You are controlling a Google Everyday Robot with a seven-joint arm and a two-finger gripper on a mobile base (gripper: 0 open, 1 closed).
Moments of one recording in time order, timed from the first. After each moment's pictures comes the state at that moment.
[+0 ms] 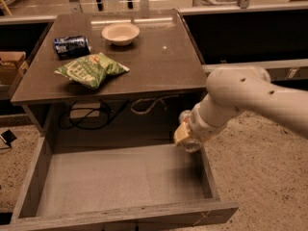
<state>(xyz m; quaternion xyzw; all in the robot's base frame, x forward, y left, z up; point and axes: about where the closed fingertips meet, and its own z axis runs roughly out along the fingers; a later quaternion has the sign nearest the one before) 0.499 -0.110 0.693 -0.08 0.99 0.13 0.08</state>
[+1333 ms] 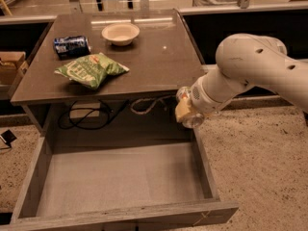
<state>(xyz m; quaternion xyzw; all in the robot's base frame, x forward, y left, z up) 0.542 -0.104 0.770 -0.11 0.97 0.15 0.15</state>
